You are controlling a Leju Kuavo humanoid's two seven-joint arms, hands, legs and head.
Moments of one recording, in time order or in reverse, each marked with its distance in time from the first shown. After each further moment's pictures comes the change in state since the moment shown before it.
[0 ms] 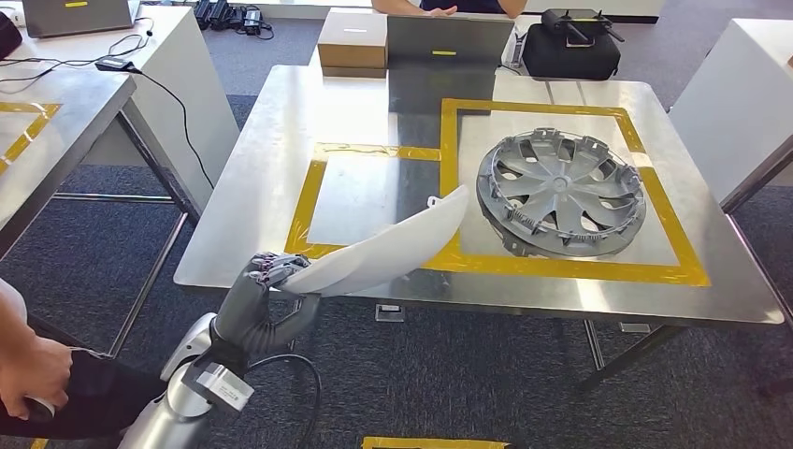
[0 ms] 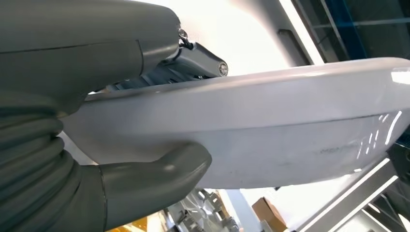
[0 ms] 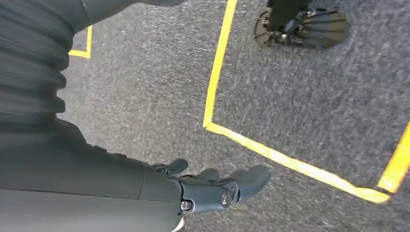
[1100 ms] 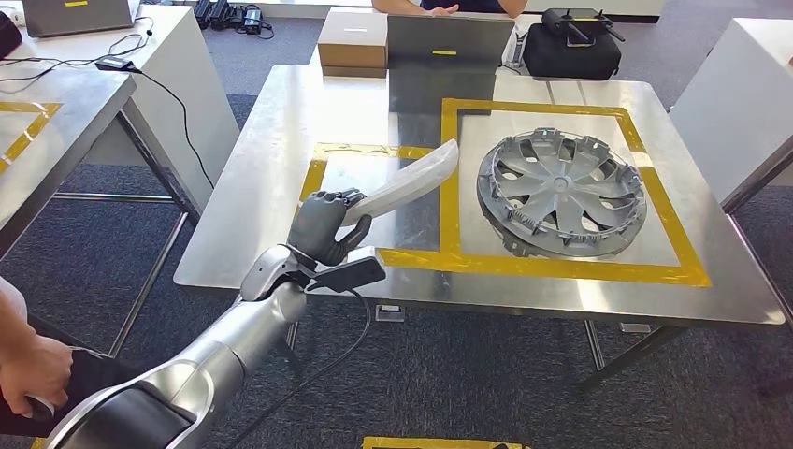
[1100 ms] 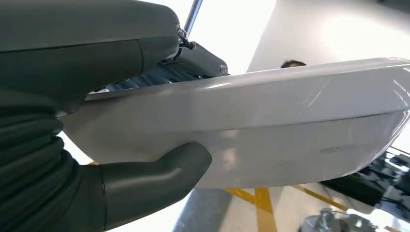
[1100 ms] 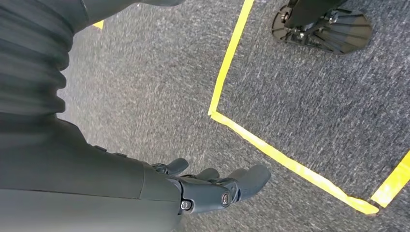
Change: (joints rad) left arm -0.576 -0.212 -0.184 1.062 -0.293 0.571 0.214; right arm -0.001 0.023 0.078 0.000 0.093 0.015 0.041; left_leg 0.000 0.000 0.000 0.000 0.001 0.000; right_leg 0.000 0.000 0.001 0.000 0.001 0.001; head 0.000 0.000
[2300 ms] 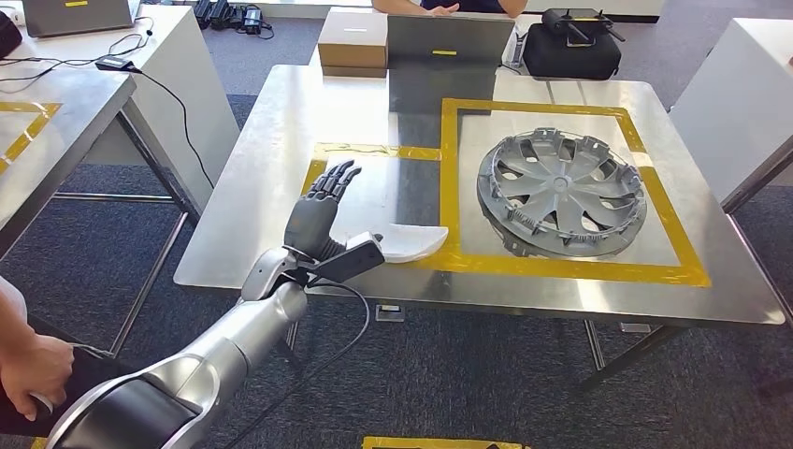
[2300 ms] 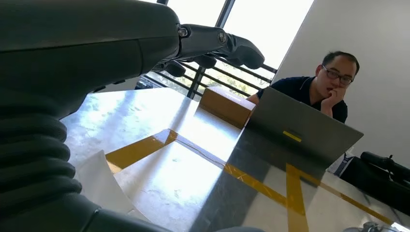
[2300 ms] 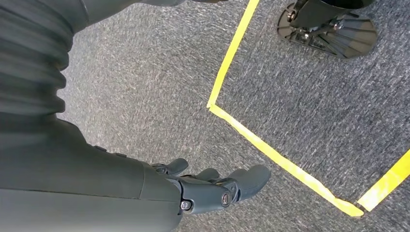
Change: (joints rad) left arm -0.033 -0.025 0.044 0.113 0.044 0.032 0.060; right arm -0.002 0.004 0.039 0.000 0.042 0.018 -0.001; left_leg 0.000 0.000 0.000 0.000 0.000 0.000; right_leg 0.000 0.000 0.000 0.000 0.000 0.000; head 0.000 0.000
